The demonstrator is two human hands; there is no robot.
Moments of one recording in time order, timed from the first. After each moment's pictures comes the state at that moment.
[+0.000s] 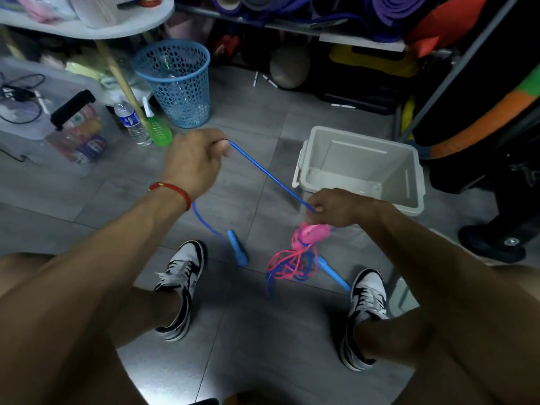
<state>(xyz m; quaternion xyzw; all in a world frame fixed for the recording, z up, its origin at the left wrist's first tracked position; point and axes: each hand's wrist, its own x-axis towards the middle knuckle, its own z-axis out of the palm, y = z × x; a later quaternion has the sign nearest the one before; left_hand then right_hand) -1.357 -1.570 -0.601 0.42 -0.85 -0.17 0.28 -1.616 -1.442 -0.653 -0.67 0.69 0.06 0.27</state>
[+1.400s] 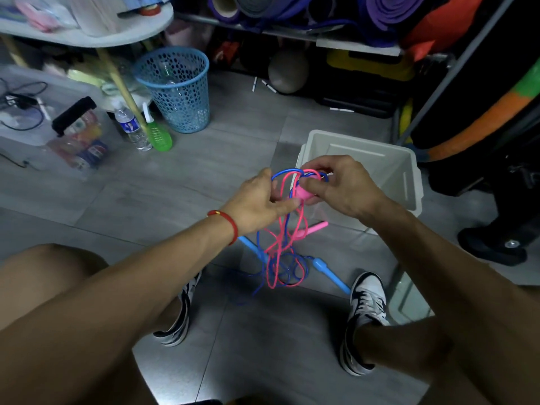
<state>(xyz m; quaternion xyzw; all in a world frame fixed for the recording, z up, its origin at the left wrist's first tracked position) -1.425 -1.504 -0.629 0.41 -0.82 -0.38 0.13 -1.603 -1.429 -0.609 -0.51 0.72 -0.36 0.29</state>
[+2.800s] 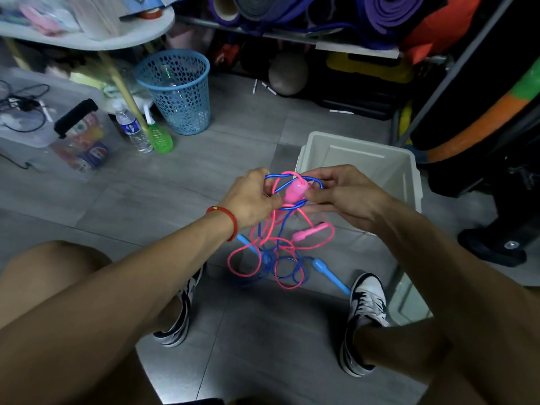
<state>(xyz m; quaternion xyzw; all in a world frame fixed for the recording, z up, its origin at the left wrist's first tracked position) -1.423 -1.509 -0.625 0.44 -0.77 -0.43 0.17 -1.600 -1.415 -0.600 -0.36 0.62 -0.44 0.53</state>
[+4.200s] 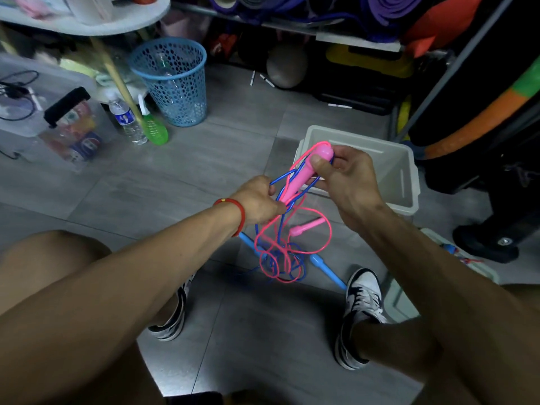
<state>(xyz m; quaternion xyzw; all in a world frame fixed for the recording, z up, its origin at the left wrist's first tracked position) -1.437 -1.504 -0.637 0.47 -0.73 -0.50 0.06 -1.584 -1.425 -0.609 -0.32 0.70 -0.56 0.30</state>
